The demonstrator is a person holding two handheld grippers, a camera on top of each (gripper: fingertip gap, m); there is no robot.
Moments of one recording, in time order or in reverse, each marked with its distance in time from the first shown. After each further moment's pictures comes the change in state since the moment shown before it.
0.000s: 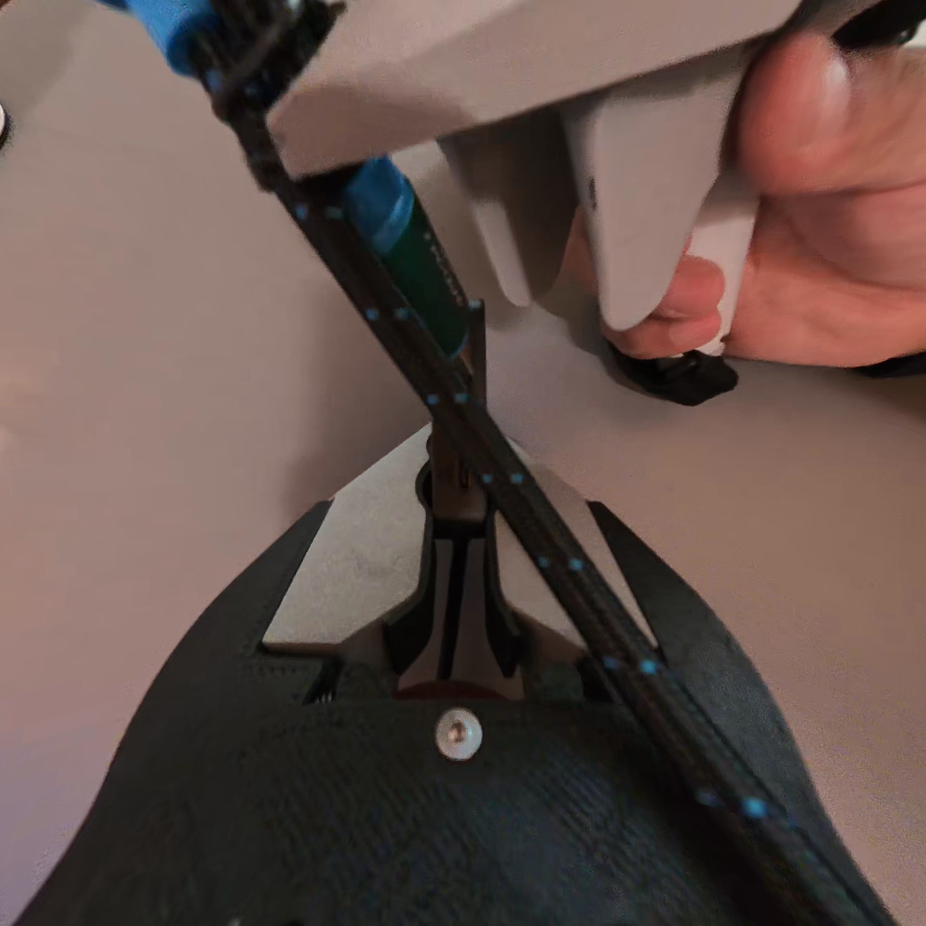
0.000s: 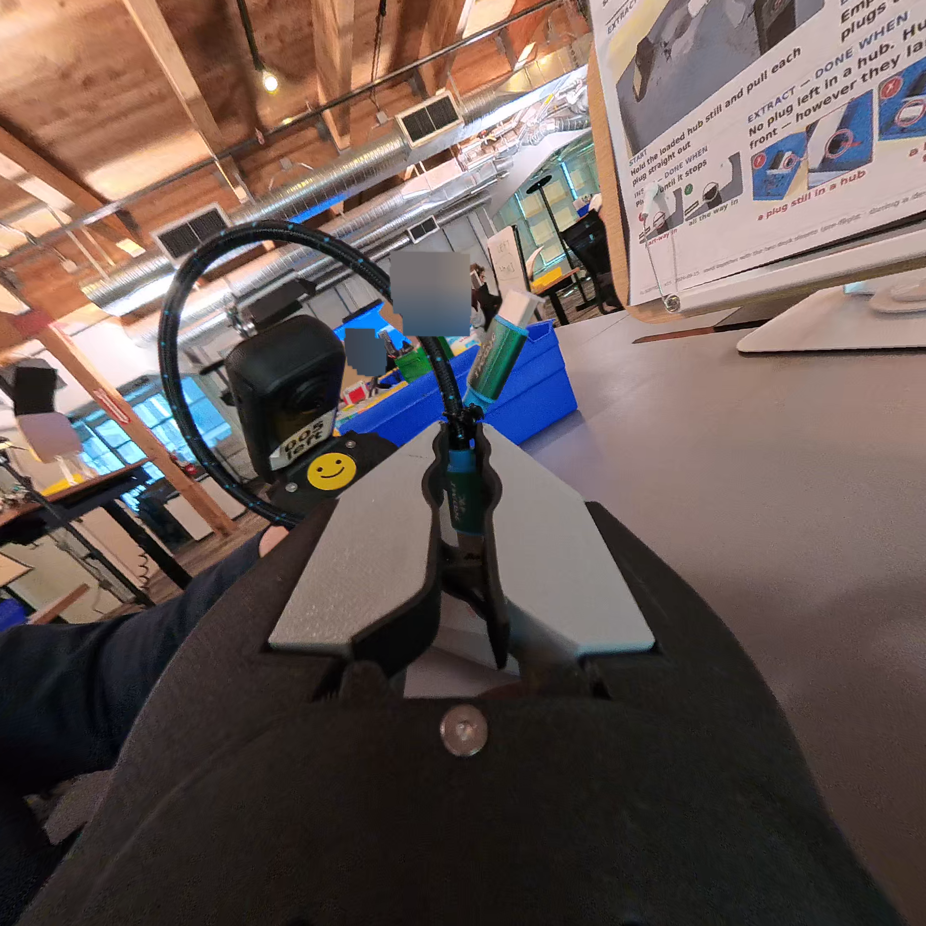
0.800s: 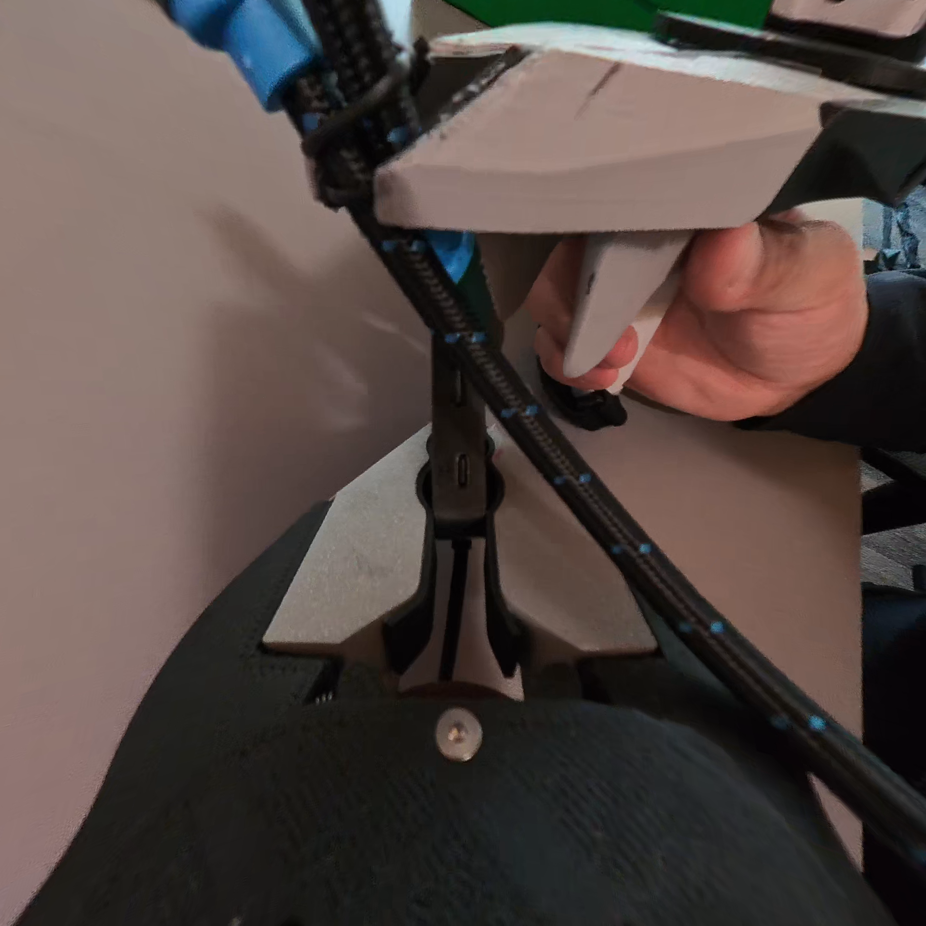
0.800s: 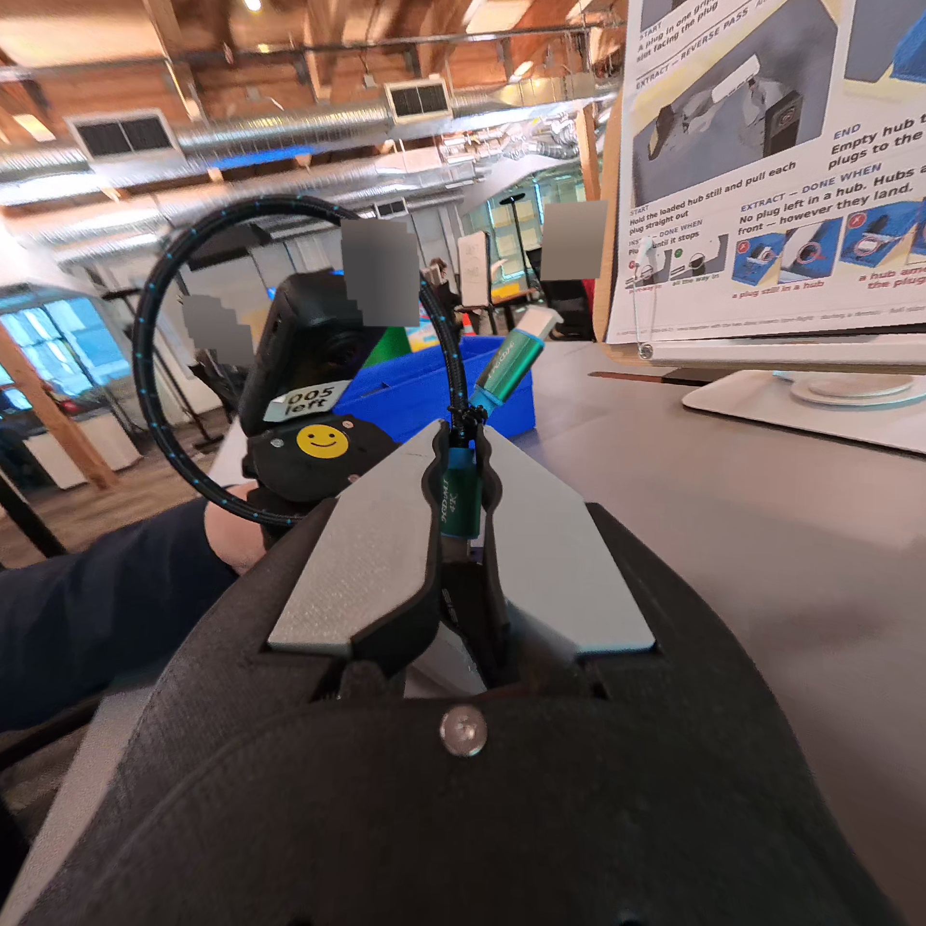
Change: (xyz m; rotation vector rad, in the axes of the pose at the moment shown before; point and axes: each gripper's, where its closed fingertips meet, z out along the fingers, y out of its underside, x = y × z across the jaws) left arm 0.014 -0.013 -0.004 0.088 0.162 -0.145; right arm -0.006 0.000 0.004 -0.006 0.060 -0.248
